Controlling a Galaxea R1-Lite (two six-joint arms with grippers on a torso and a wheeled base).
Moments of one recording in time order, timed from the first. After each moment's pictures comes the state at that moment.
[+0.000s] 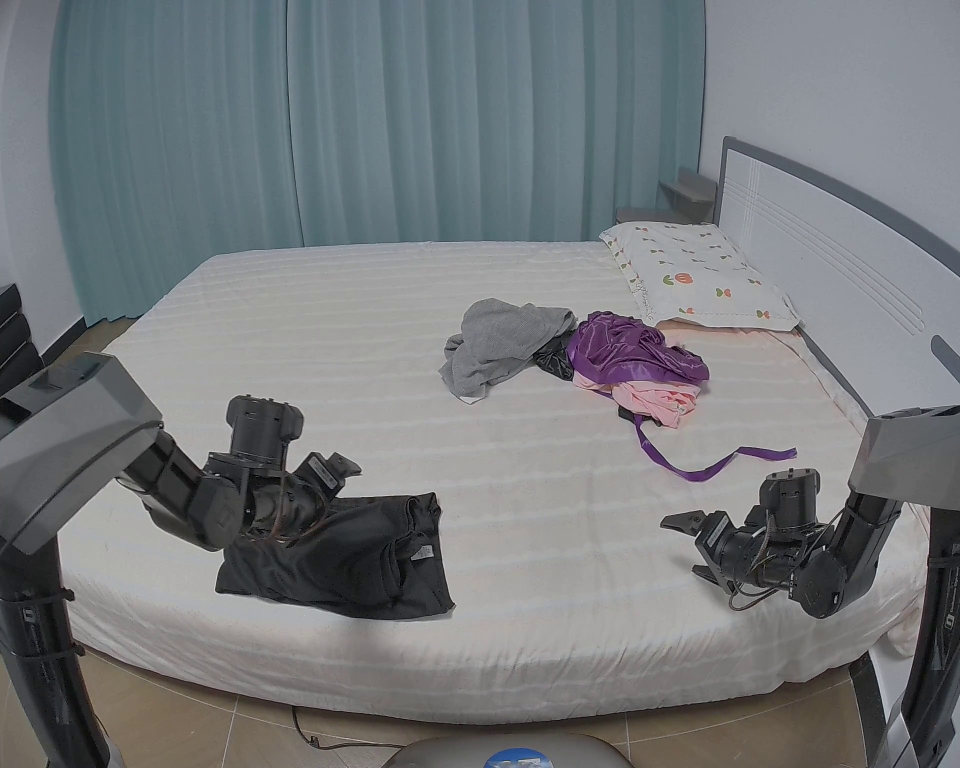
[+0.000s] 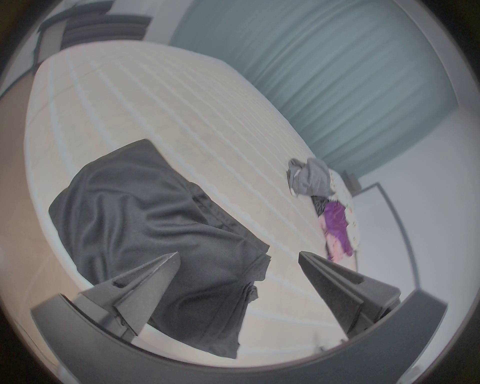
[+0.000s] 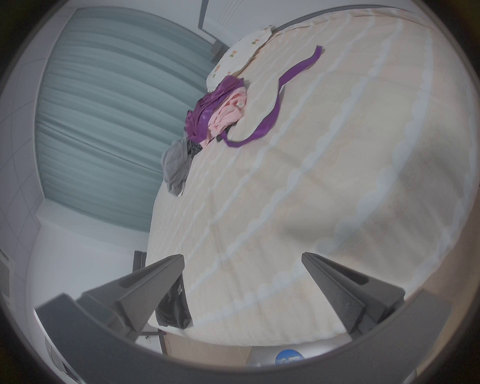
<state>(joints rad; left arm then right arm) -0.23 2.17 -0.98 -0.49 0.01 -0.97 0.17 2.29 -0.58 -1.09 0.23 0.95</state>
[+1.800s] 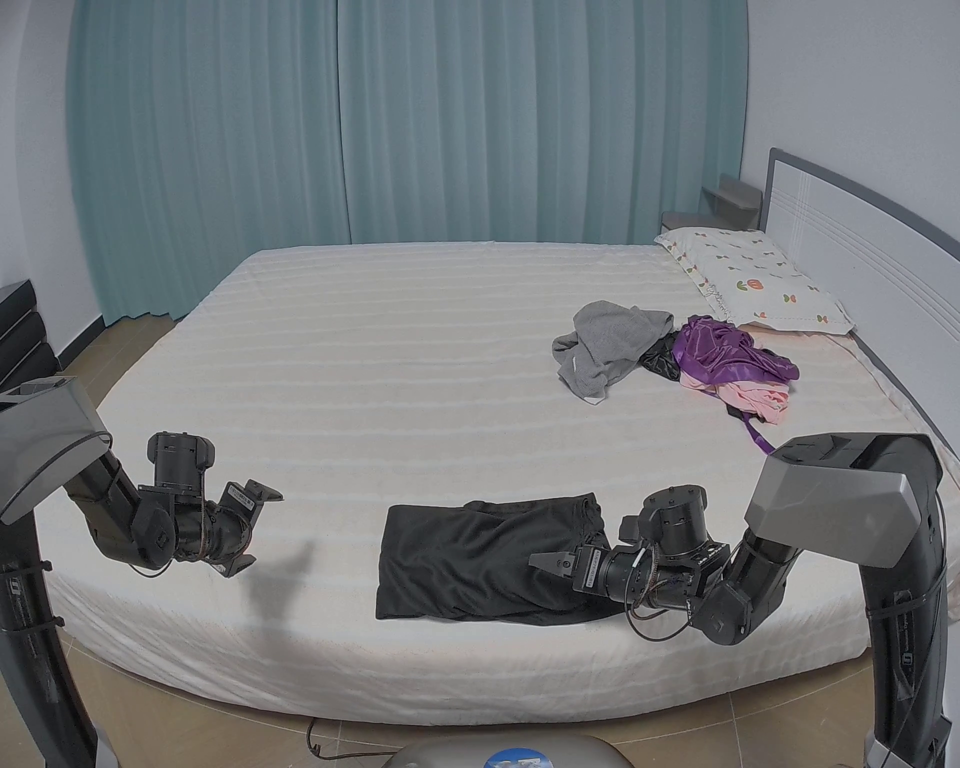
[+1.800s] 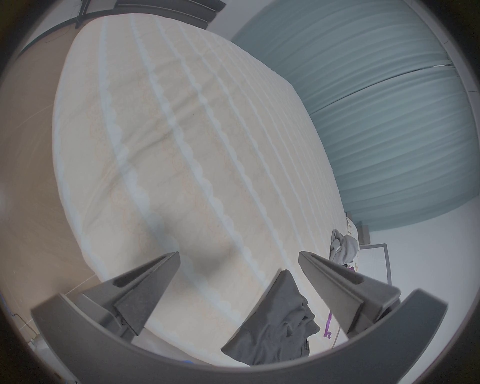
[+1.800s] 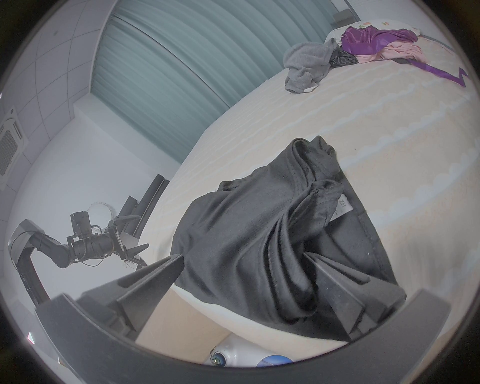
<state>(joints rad) 0.01 2.18 -0.79 -0.63 -0.16 -1.08 0.48 2.44 -0.83 -1.06 0.24 0.65</state>
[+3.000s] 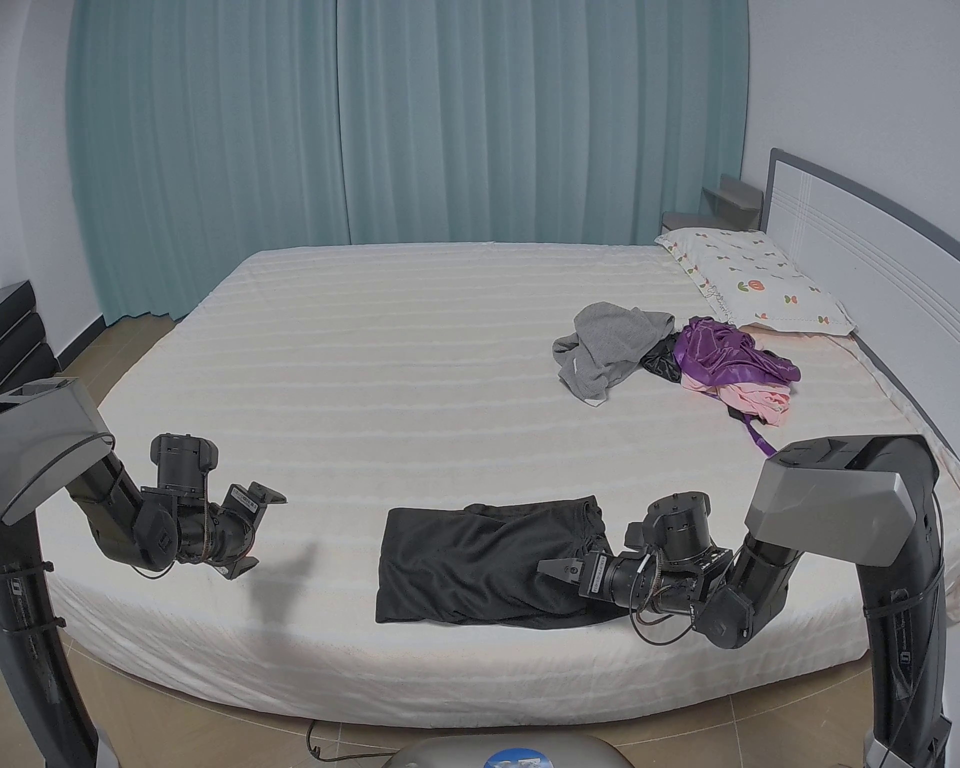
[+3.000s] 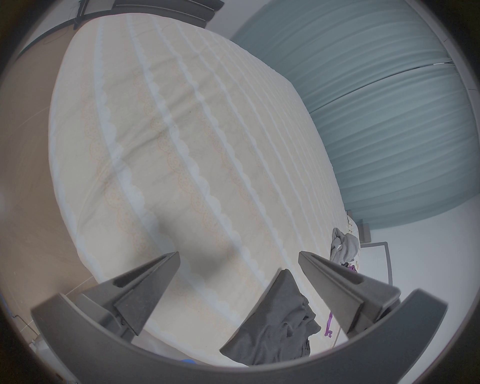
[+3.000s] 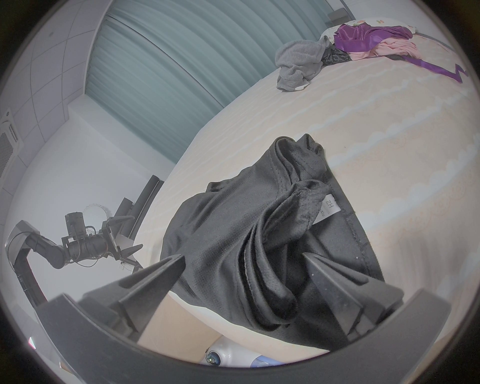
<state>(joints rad) 0.01 2.18 -0.79 -0.63 -0.16 -1.08 0.47 2.46 -0.80 -1.08 0.23 0.65</state>
